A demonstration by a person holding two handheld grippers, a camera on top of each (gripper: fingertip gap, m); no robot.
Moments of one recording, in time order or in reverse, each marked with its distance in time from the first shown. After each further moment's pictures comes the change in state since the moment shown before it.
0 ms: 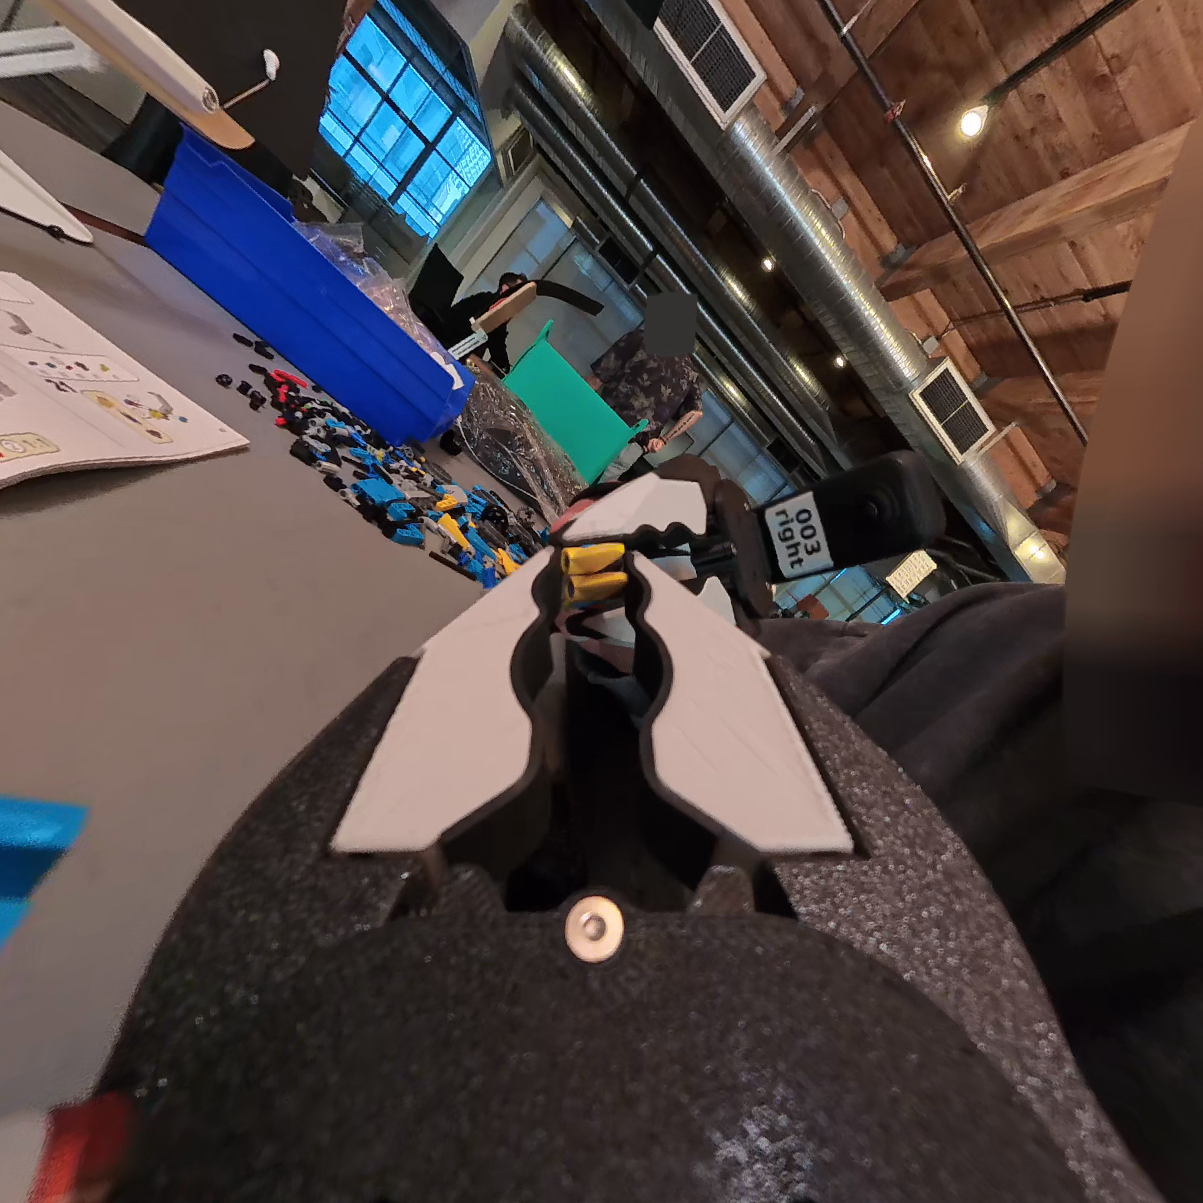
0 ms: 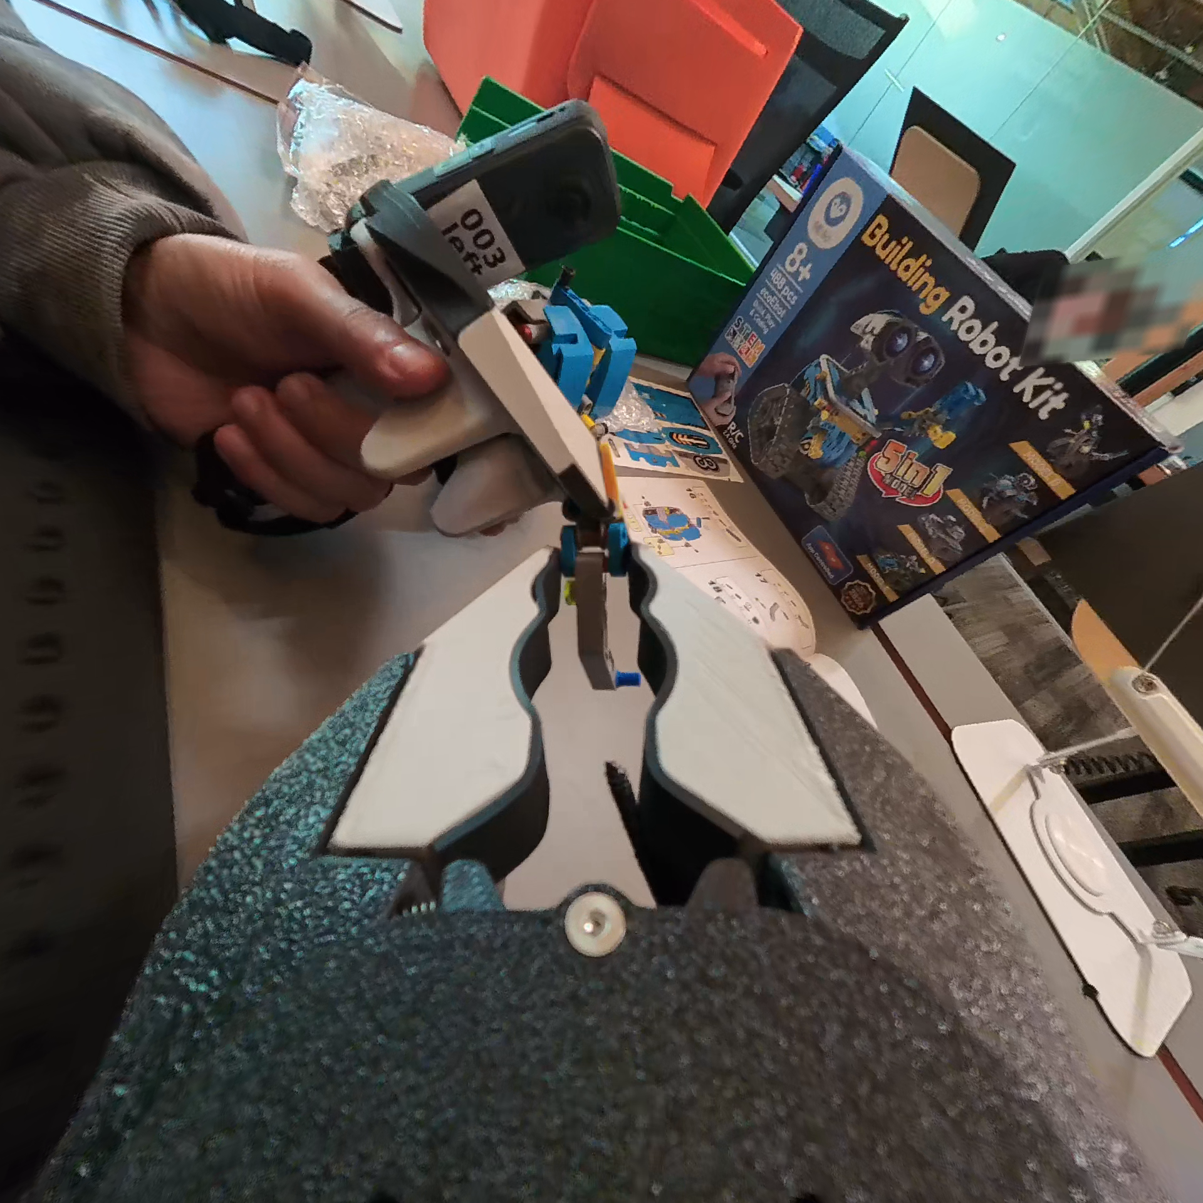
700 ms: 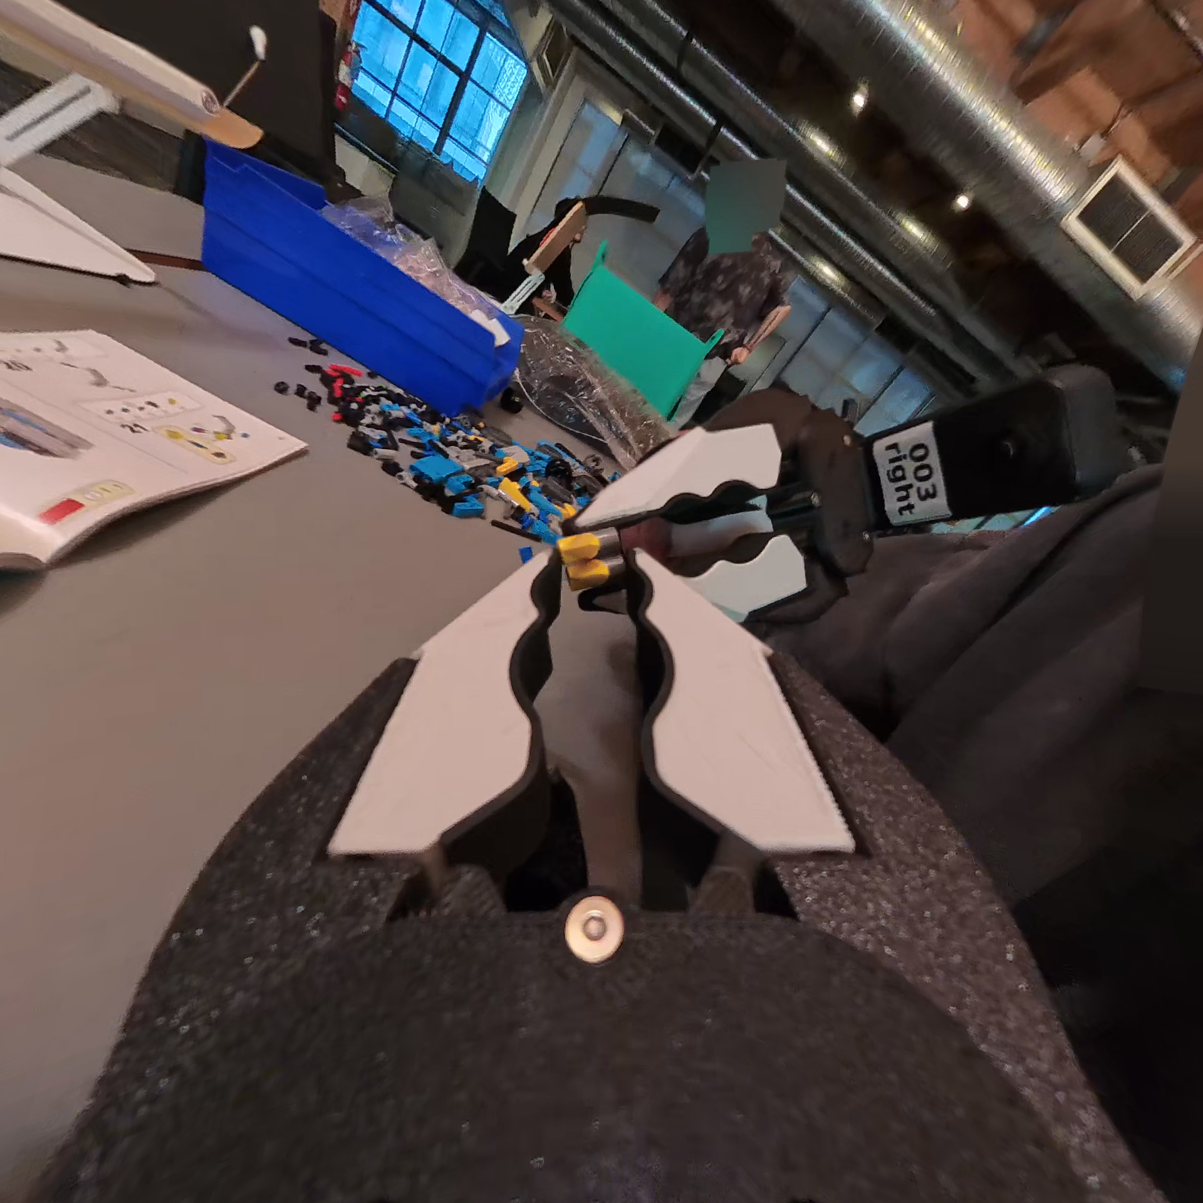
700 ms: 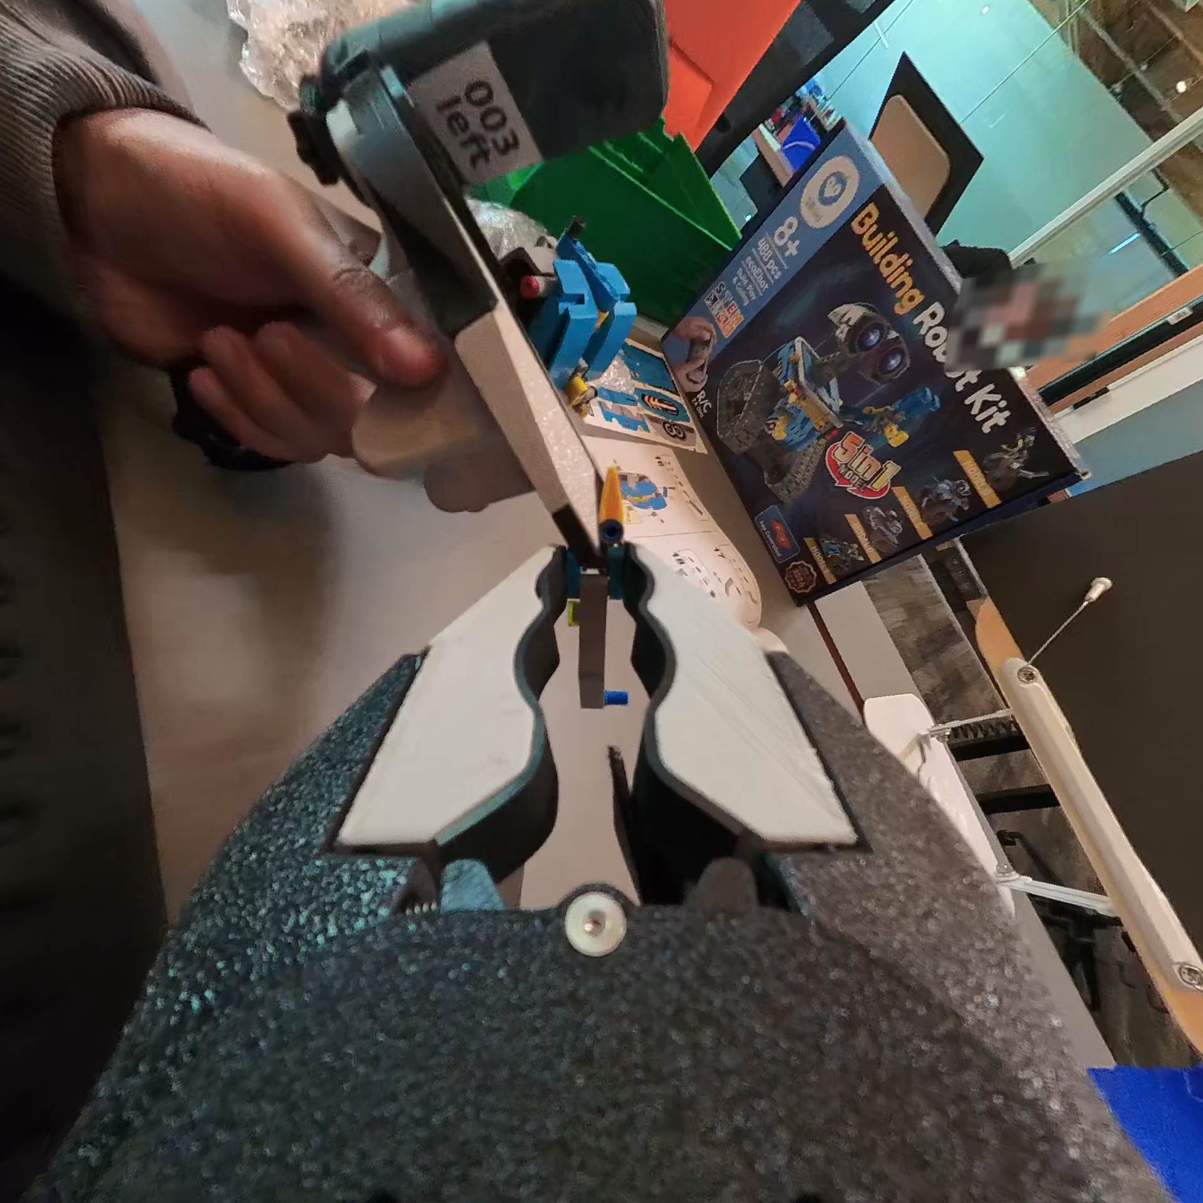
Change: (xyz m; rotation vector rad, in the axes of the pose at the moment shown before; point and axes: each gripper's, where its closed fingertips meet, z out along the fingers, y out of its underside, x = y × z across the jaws) left arm -0.001 0.016 0.006 -0.119 -0.101 0.206; right arm -0.004 0.002 -0.007 -0.101 0.065 -0.140
